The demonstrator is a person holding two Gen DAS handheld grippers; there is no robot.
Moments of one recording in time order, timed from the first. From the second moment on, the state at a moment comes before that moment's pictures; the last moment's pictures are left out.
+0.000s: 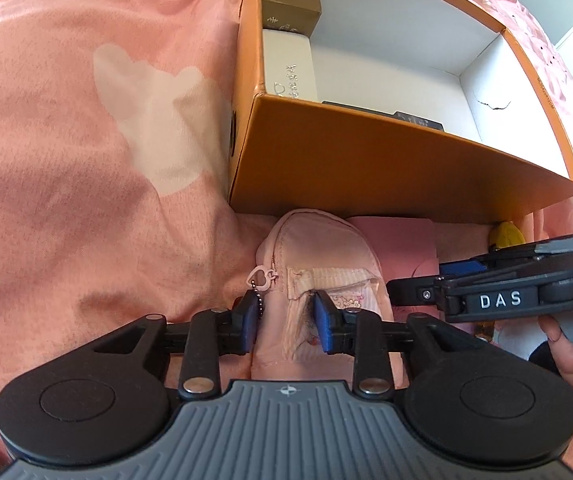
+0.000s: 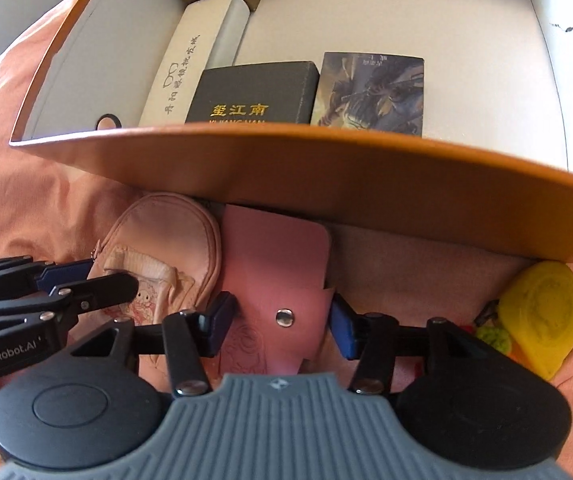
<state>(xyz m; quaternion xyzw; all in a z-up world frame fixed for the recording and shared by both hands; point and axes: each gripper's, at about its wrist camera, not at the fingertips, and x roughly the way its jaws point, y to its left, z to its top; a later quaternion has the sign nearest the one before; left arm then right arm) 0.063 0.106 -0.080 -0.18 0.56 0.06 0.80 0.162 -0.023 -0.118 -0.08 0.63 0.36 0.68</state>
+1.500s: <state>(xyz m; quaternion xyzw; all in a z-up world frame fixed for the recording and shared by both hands) 0.049 0.076 0.036 -0.18 0.41 -0.02 0.89 0.135 -0.129 0.041 -0.02 0.47 0.40 0.79</state>
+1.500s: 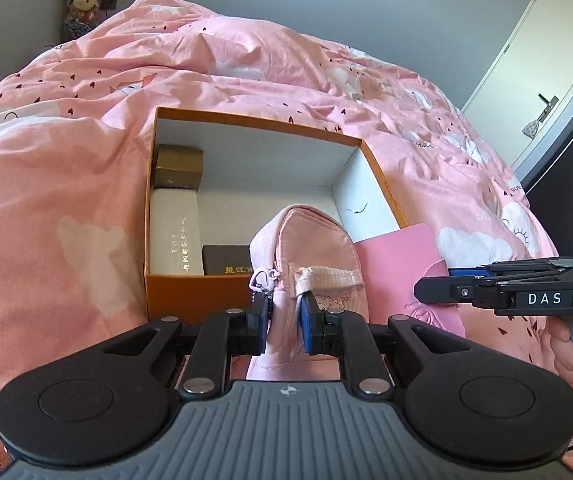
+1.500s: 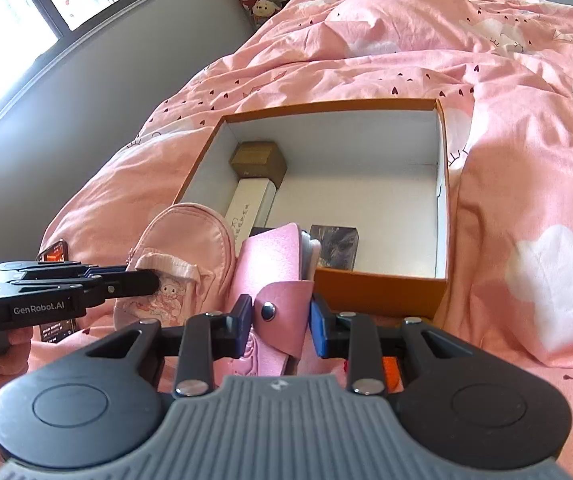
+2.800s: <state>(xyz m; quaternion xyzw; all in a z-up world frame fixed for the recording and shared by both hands) 0.172 0.167 0.014 -0.20 0.40 0.07 0.89 0.290 -0.026 -0.019 0.02 0.49 0.36 0.79</state>
